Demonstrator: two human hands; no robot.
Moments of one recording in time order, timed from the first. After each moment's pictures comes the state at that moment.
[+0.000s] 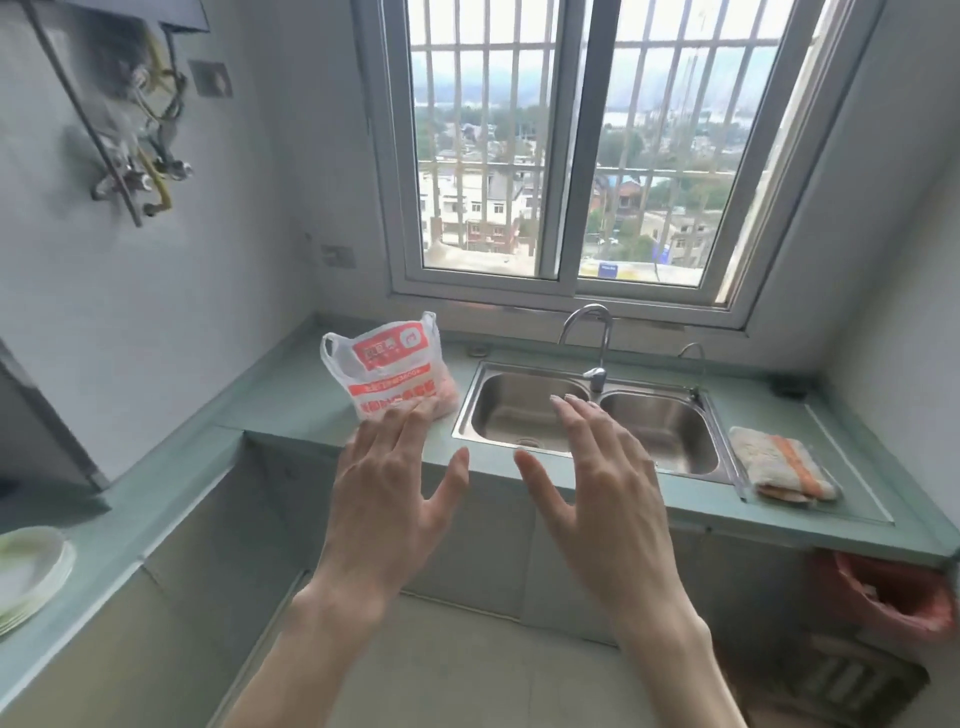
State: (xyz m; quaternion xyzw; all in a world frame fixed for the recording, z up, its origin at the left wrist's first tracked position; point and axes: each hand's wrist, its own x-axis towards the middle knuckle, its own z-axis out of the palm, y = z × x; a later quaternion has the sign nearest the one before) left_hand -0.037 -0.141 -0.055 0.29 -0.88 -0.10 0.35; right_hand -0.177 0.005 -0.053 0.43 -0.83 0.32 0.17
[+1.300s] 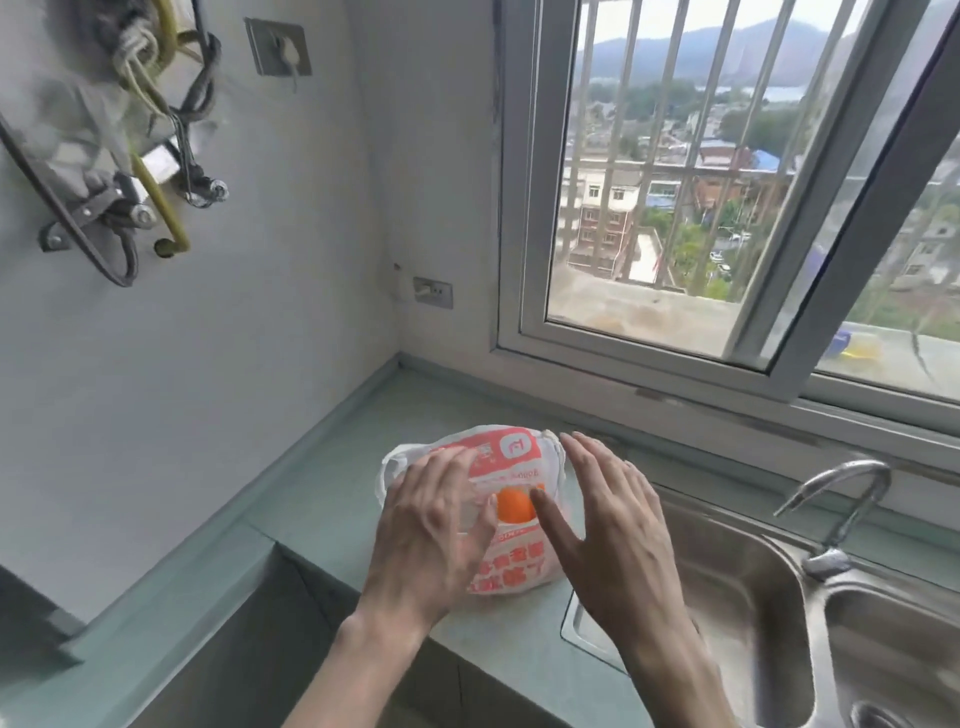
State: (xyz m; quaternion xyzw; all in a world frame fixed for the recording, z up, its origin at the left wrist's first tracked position) left_hand -0.254 -0.576 -0.116 0.38 -0.87 -0.10 0.29; right_hand -0.415 -0.469 -0.101 0.52 -0.79 0.31 0.08
